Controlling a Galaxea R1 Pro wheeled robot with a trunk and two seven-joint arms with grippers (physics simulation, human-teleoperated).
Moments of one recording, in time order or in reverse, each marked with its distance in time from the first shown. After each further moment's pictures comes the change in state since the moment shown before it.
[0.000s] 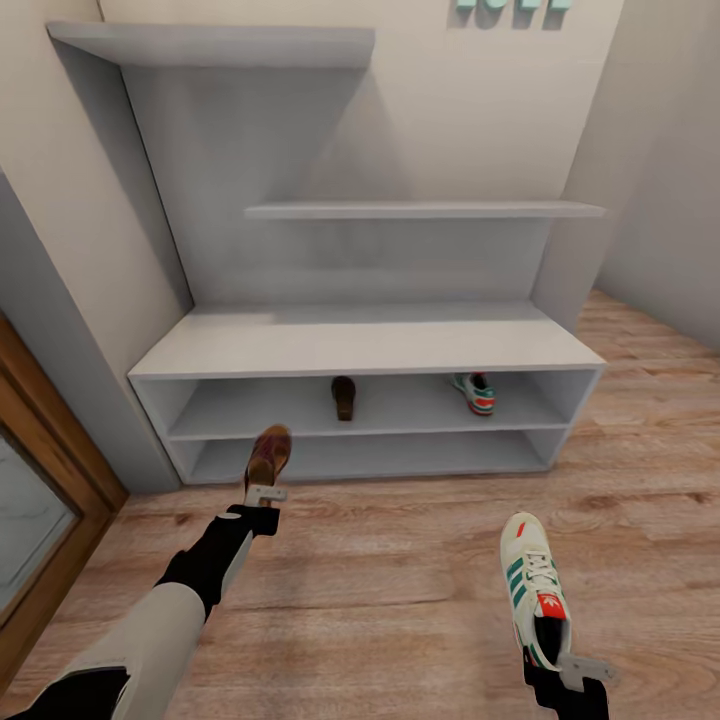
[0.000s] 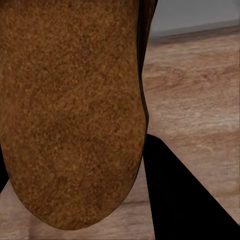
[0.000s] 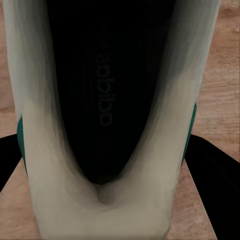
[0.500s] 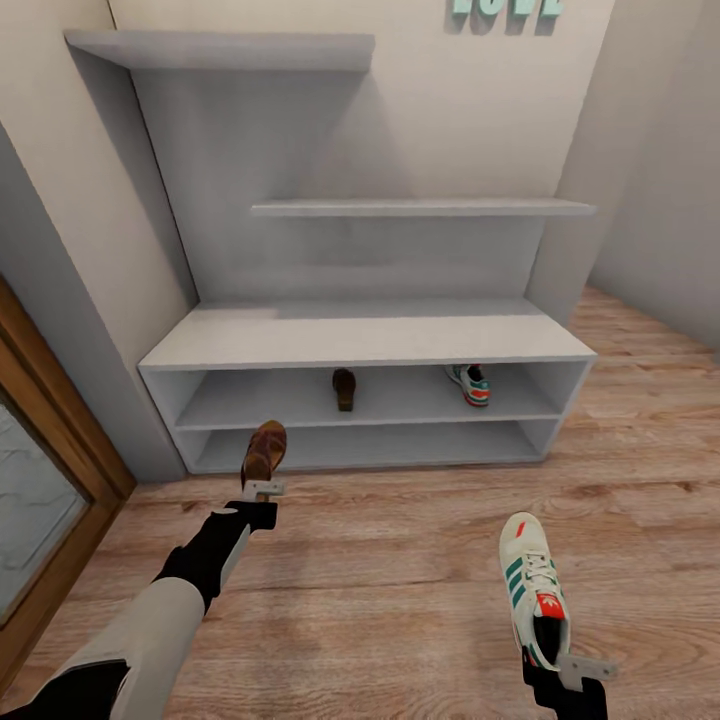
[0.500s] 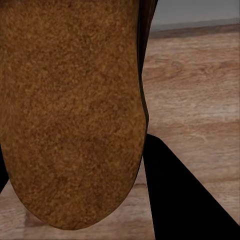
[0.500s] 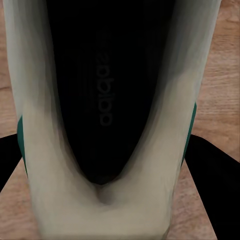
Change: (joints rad) left arm -0.015 -0.001 0.044 -0.001 0.010 0.001 -0.003; right arm 0.000 0.003 0.000 -0.001 -0.001 0.001 0.000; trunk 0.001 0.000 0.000
